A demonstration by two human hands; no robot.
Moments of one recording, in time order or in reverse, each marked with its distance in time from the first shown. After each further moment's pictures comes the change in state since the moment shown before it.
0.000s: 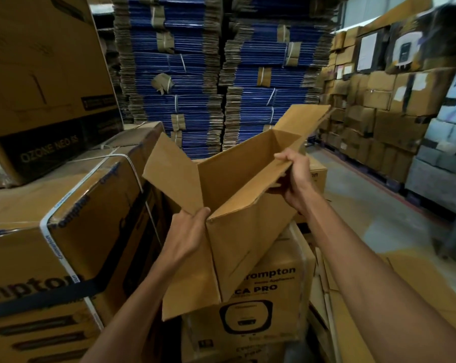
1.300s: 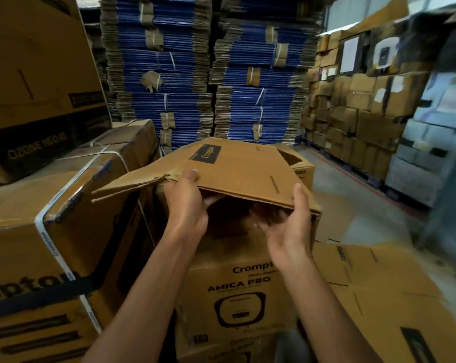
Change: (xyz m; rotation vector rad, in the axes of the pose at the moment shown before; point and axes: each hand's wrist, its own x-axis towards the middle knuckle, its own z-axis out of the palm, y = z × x) left_hand 0.001 0.078 -0.003 -1.067 0.243 -0.368; right_hand -0.108 0.051 0.014 0.655 0.262 0.071
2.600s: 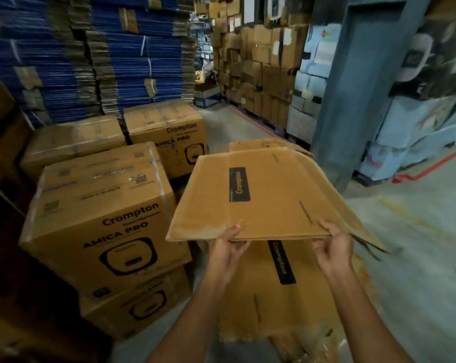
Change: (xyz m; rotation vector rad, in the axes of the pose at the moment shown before) left_hand -0.251 -0.365 0.077 -0.006 -0.391 -0.657; right_hand -0.062 -0.283 -0.403 -0.078 0.412 -0.289
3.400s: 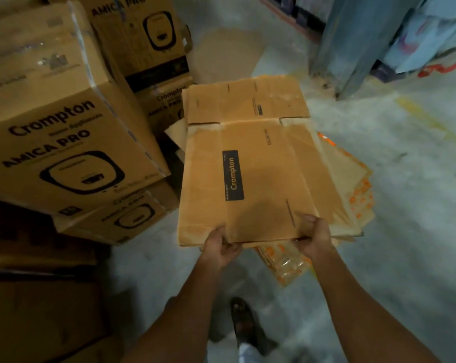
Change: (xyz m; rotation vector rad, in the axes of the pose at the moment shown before) left_hand 0.061 -0.196 -0.137 0.112 0.545 -0.615; right_hand 0.067 0.125 -0.202 -0.287 0.504 0.544
